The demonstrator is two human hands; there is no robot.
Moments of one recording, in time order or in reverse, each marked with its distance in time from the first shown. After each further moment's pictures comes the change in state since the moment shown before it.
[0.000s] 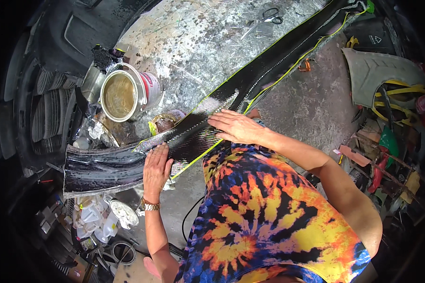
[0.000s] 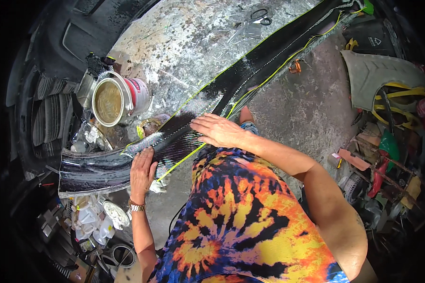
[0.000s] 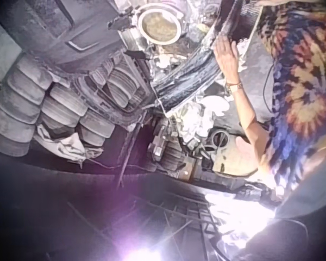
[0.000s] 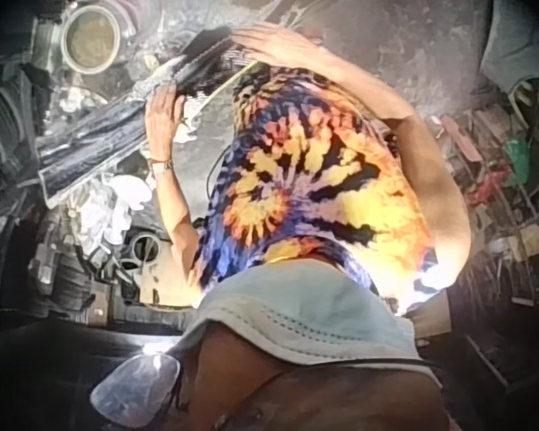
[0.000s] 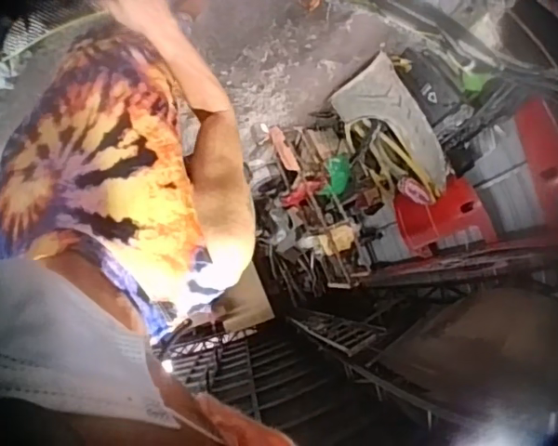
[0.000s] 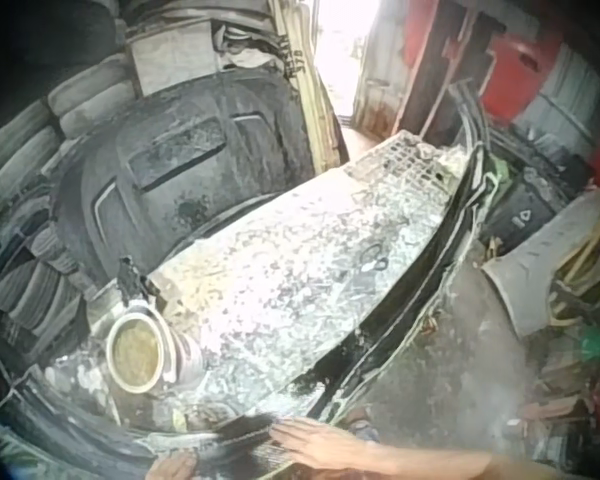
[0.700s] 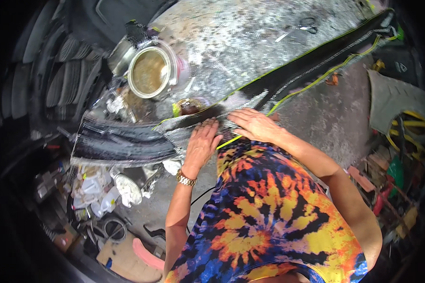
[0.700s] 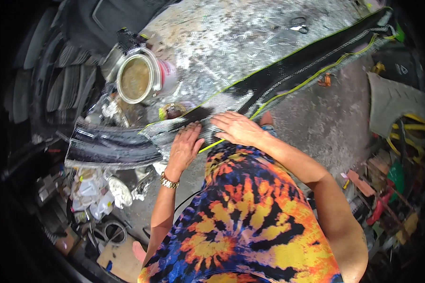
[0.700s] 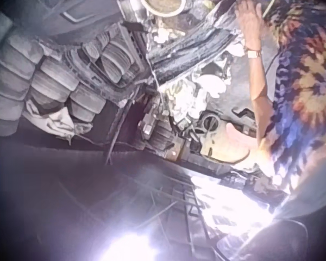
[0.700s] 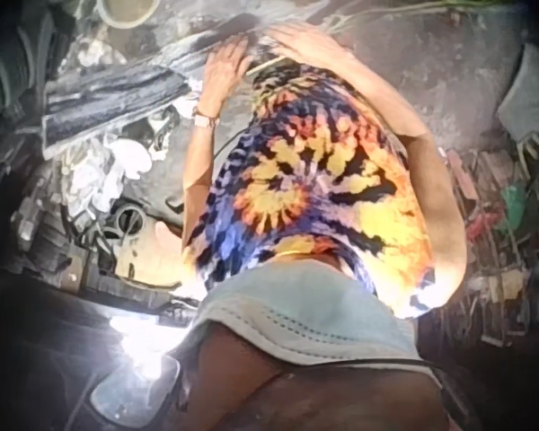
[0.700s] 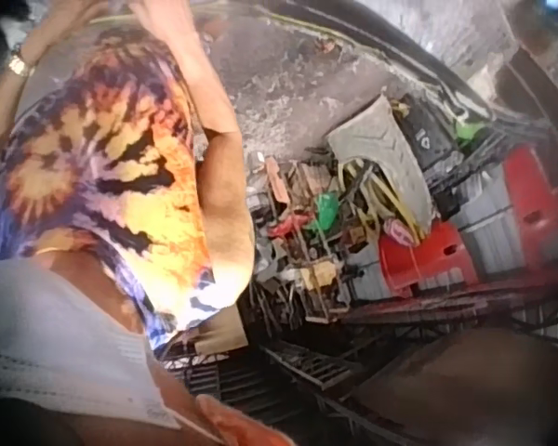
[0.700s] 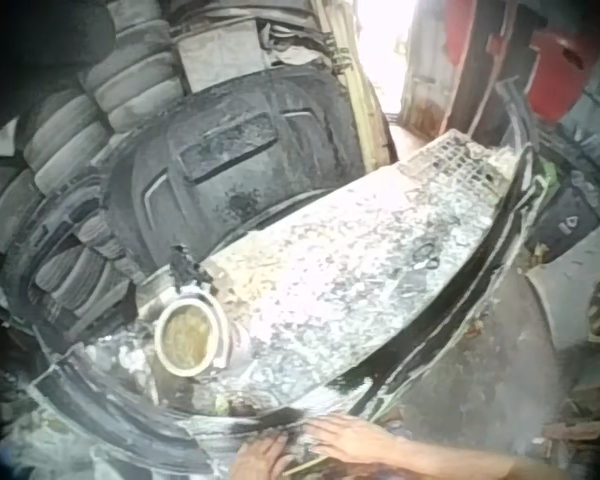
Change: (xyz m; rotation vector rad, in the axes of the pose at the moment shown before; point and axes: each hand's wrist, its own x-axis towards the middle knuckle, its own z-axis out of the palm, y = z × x) left_hand 0.050 0.060 0.041 -0.123 0.089 -0.004; right_hand 0.015 -0.006 0.006 0.030 -0.067 -0.023
